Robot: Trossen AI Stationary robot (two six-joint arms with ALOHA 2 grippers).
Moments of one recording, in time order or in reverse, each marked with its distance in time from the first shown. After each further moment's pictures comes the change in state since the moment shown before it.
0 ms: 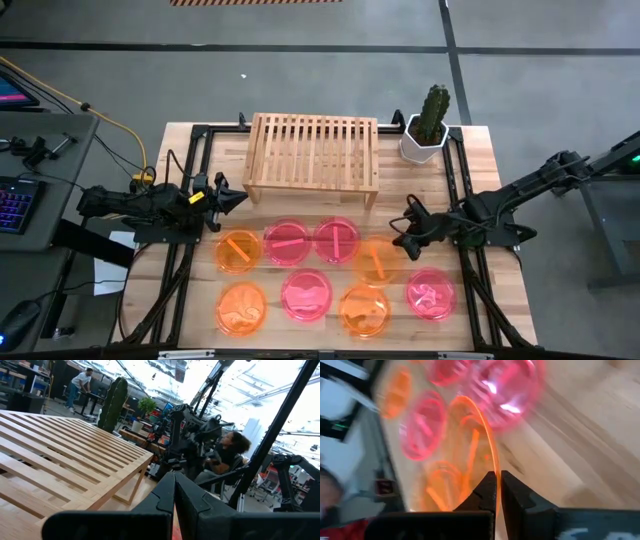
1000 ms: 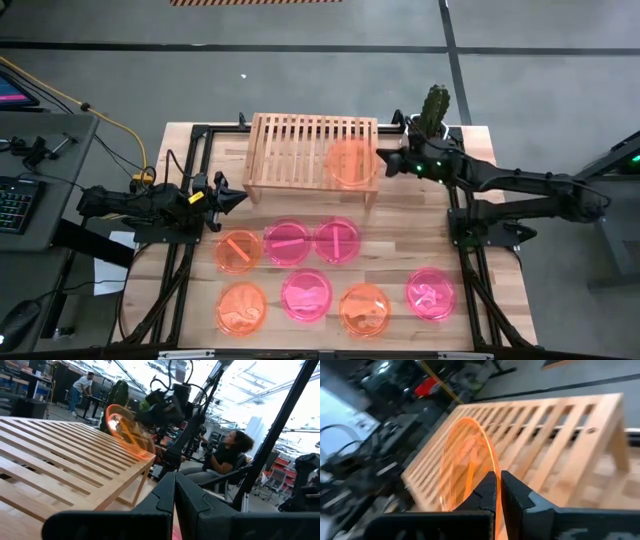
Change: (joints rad) left arm 0.000 0.000 0.000 0.005 -0.008 0.035; right arm -0.719 0.074 0.154 0.339 0.074 -0.354
